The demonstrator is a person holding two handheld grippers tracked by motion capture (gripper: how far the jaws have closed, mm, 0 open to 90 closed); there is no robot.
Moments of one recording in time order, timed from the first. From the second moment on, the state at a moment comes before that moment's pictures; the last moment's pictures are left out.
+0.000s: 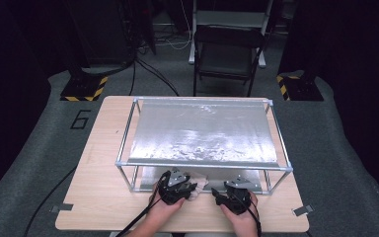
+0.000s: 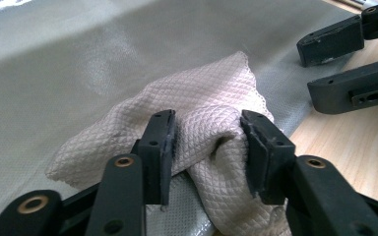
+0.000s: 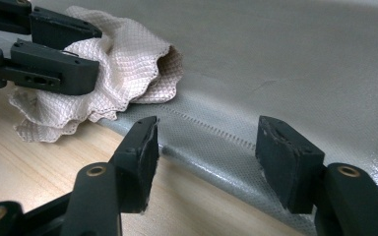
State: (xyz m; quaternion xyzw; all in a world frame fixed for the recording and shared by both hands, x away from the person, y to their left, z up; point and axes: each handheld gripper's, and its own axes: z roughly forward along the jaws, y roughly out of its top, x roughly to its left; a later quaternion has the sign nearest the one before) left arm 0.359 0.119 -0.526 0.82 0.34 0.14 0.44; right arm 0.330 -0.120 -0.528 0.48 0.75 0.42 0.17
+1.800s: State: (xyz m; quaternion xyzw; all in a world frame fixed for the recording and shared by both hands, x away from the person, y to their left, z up) left arm 0.355 0.192 -0.525 0.76 0.47 0.19 0.42; right arm 0.331 -0.119 -0.528 0.48 0.76 0.42 0.17
